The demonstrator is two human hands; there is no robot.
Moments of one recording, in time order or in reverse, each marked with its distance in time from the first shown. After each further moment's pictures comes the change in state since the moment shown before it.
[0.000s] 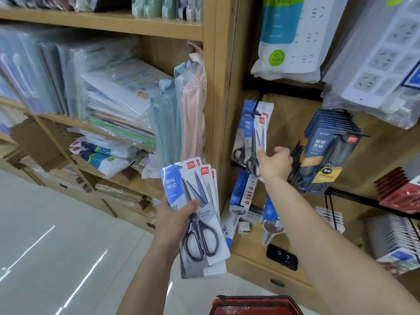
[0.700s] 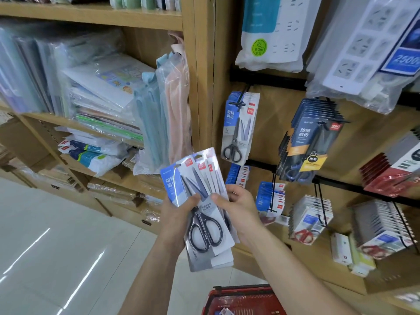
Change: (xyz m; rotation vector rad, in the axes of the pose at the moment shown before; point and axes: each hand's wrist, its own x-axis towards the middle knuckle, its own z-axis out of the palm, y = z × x) left_hand -0.011 -0.018 0.027 -0.125 -0.047 -0.073; right_hand -0.123 0.059 -0.008 0.484 -0.578 0.142
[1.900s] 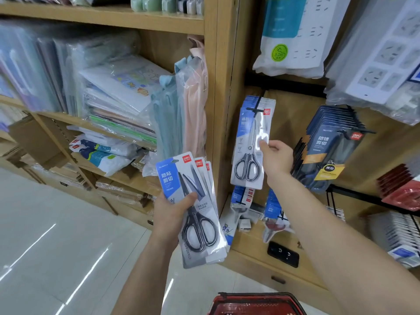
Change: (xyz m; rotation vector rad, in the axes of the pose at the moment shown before) left_hand 0.020 0.027 -0.029 0.152 0.066 0.080; right_hand 0.114 -0.081 -0.028 -0.190 0.484 -0.274
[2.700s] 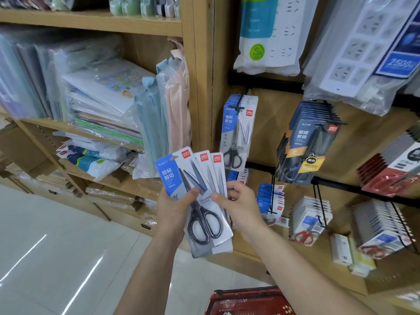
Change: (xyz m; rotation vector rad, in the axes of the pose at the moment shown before) left_hand -0.016 0.001 0.032 -0.081 -0.059 0.045; right_hand -0.131 0.032 -0.025 0.116 -0.506 0.097
